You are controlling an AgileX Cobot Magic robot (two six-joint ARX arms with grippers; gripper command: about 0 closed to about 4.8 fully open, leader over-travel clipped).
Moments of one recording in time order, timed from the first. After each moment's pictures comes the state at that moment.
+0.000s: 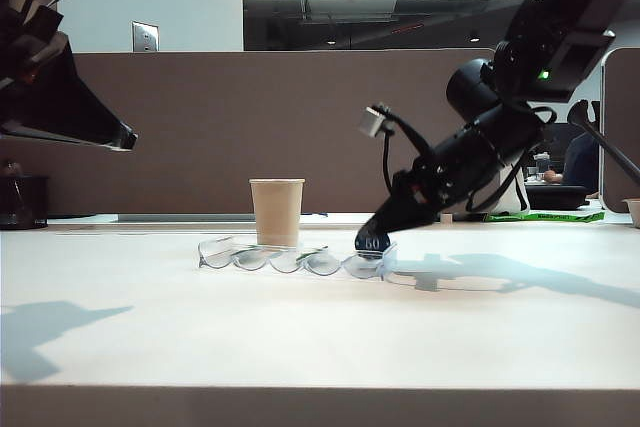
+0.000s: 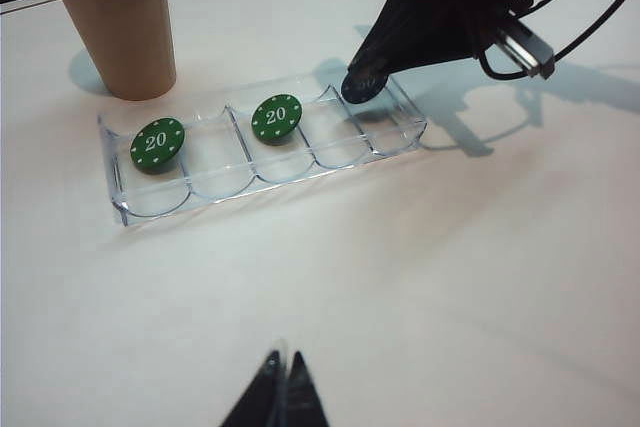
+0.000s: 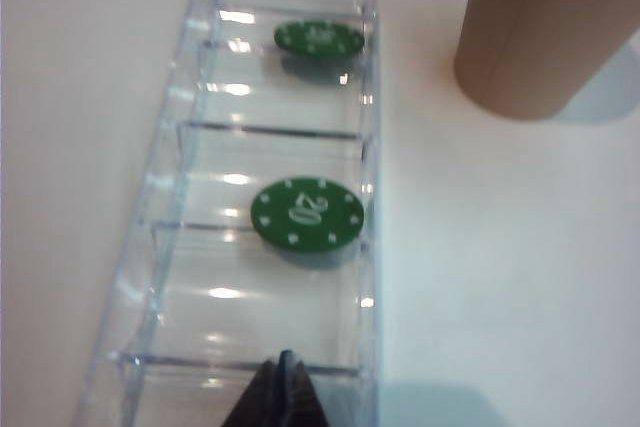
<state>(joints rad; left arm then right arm) -0.33 0.92 0.39 0.13 0.36 0.14 0.29 2.05 1.39 -0.19 -0.76 -0.79</state>
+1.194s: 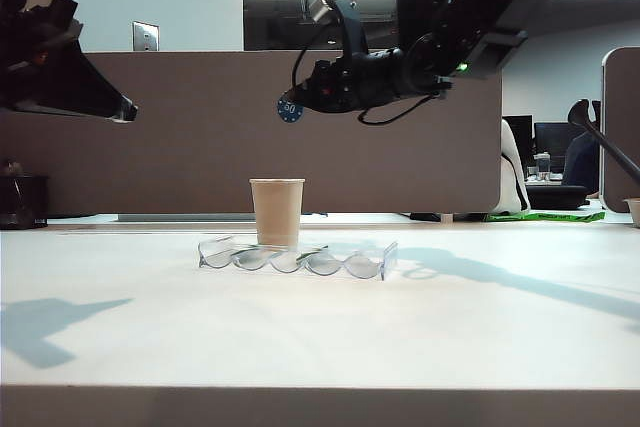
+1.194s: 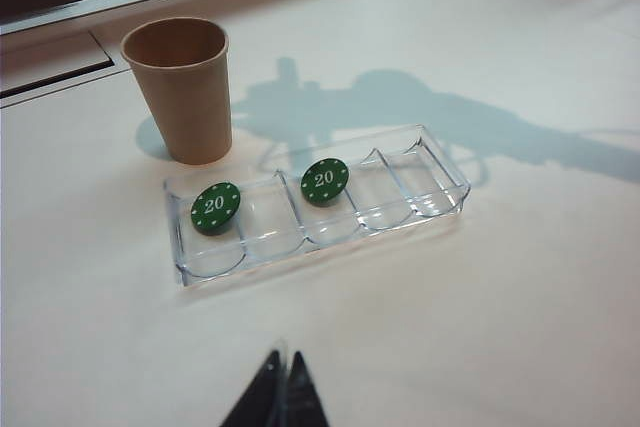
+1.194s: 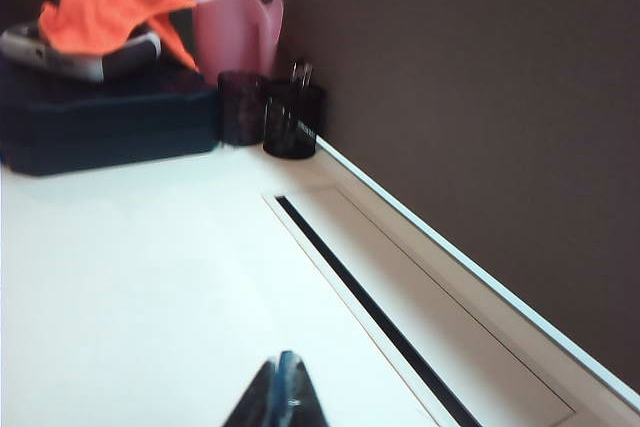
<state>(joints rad) -0.33 0.92 0.39 0.24 0.29 0.14 0.40 2.22 1.74 0.49 -0.65 -0.16</state>
